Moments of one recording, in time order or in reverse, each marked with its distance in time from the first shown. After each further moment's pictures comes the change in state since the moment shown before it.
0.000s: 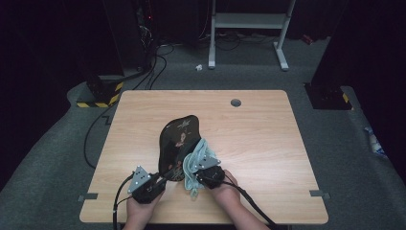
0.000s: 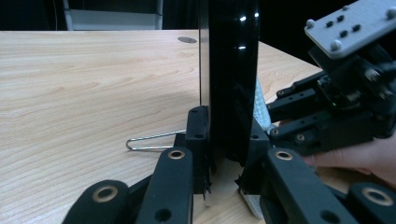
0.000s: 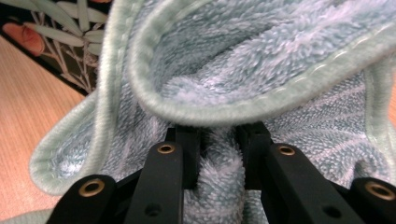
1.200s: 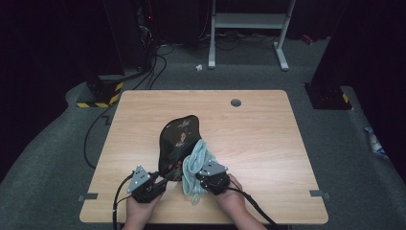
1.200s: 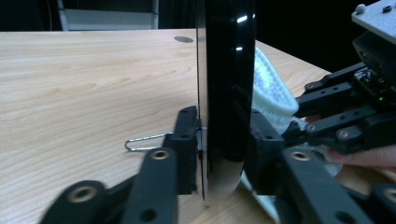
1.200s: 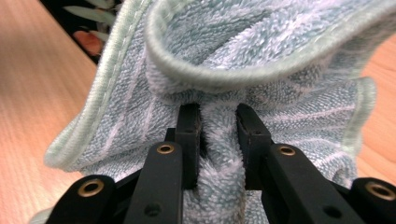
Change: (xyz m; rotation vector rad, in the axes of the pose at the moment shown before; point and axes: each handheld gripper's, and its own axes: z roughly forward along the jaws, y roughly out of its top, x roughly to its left) left arm 0.001 0.002 -0.001 0.005 -0.016 0.008; right arm 0.005 -0.009 -0.028 -0.071 0.006 -0.008
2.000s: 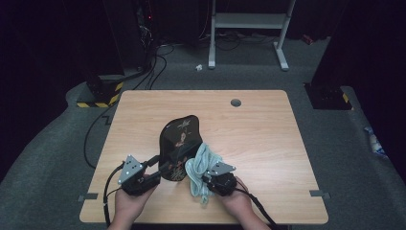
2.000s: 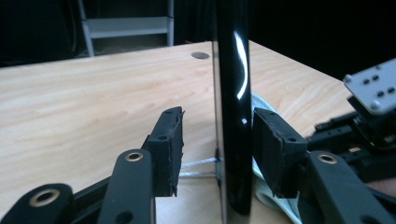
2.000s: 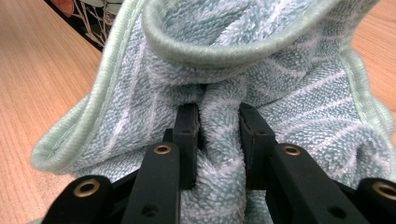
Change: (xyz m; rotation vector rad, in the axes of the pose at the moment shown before) left arm 0.002 0.055 -0.021 0.020 0.078 0.051; right arm -0.013 -0.019 -0.004 0.049 0.029 0.068
